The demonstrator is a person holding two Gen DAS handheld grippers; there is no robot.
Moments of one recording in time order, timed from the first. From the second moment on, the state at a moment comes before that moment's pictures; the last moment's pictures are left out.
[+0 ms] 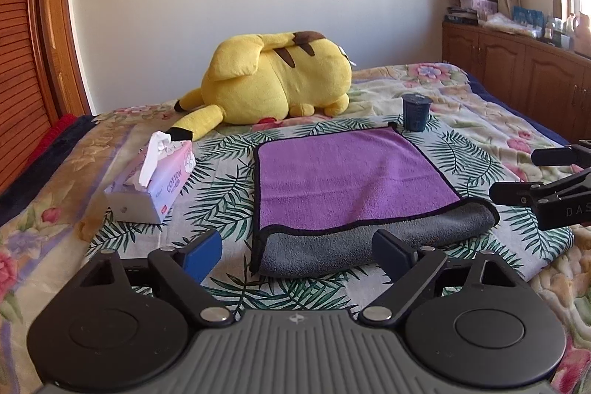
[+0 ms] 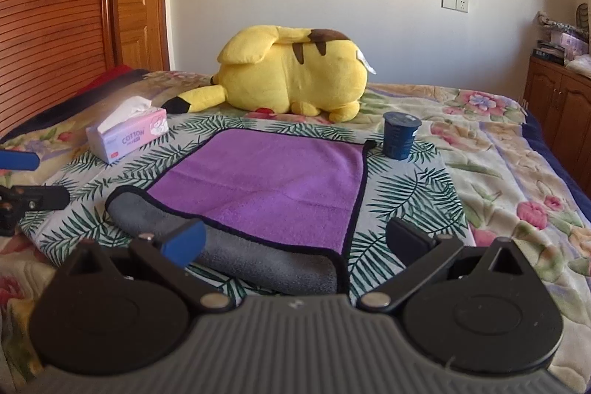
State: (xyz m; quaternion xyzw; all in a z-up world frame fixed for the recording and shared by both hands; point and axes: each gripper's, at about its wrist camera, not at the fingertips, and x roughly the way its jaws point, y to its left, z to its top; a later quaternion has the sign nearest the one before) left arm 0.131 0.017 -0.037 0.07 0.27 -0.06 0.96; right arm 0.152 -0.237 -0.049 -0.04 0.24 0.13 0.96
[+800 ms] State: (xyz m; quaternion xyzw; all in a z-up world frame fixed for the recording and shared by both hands) left arm 0.208 0.040 -0.083 0.05 0.33 -0.07 0.94; right arm 0.209 -0.241 -0.086 -0.05 0.32 0.15 0.93
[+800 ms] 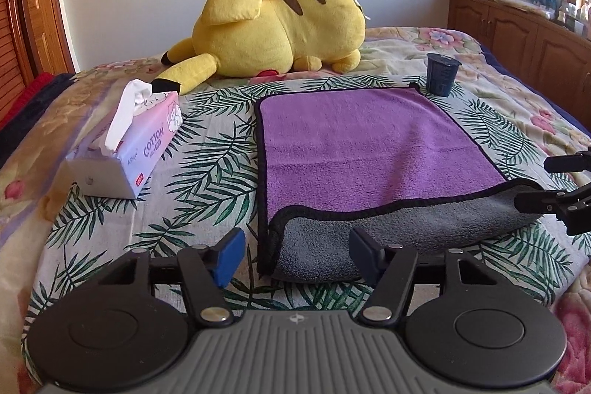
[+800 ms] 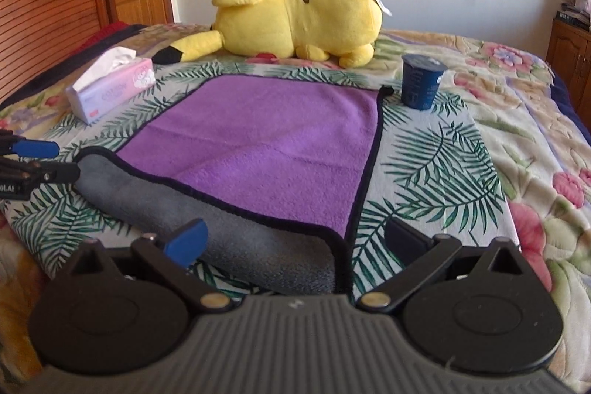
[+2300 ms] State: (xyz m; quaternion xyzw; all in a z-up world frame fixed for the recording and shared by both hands) left arm 0.231 0.050 -0.101 0.03 0.36 -0.08 0.93; right arm 0.233 -0.268 -0.098 0.01 0.39 0.18 0.90
